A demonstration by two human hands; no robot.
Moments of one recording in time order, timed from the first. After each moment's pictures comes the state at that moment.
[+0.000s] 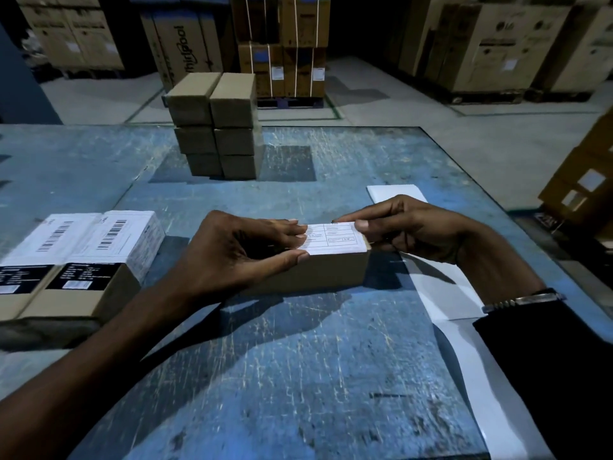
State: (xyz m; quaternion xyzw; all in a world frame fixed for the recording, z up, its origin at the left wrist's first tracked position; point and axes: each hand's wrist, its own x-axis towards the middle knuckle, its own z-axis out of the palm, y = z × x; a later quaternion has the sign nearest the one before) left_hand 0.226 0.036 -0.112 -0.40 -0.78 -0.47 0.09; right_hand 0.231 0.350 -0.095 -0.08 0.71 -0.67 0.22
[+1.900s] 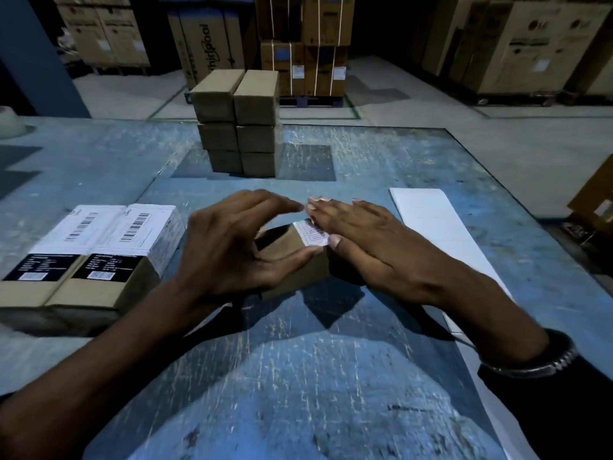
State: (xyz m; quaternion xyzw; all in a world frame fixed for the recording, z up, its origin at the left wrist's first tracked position) left_hand 0.223 0.021 -0.109 -0.37 -0.84 -0.29 0.28; right_hand 0.253 0.280 -0.102 -0.27 0.95 -0.16 -0.03
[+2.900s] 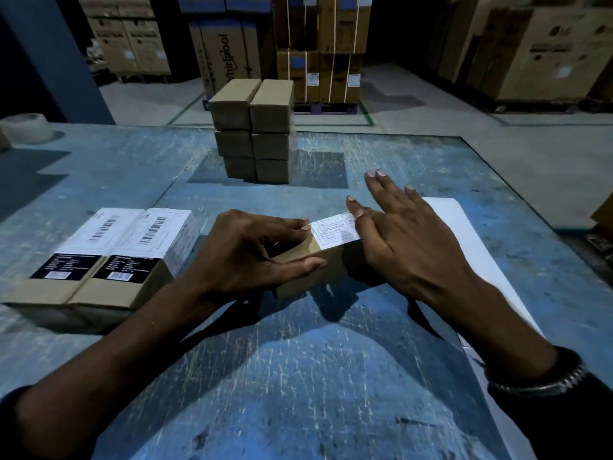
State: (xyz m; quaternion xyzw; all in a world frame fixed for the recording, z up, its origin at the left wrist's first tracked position) left_hand 0.213 0.017 -0.117 -0.39 -0.82 -0.36 0.22; right_hand 0.248 0.270 -0.089 -0.10 0.98 -0.14 -0.10
